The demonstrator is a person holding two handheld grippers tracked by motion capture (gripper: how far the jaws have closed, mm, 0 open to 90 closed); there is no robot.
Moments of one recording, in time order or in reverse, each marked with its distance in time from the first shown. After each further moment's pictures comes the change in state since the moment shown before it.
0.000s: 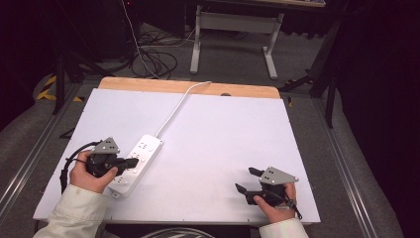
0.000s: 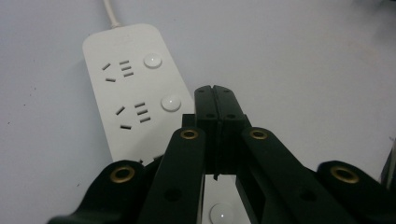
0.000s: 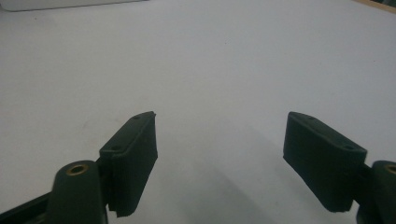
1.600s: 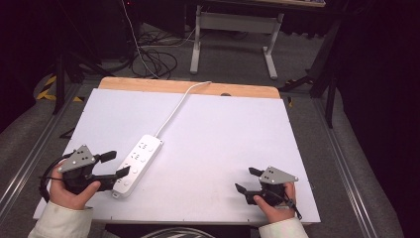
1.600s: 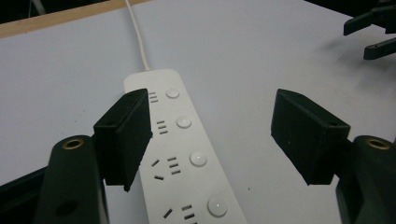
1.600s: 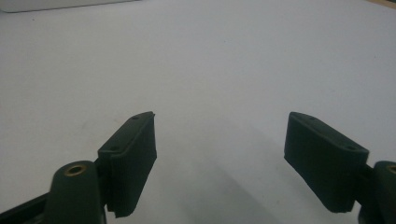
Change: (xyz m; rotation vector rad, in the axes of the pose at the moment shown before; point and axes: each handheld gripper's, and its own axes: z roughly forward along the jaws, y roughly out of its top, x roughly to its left) left arm -0.013 -0.026 -0.038 -0.265 0.091 -0.006; right arm 0.000 0.000 0.001 0.002 -0.002 0.013
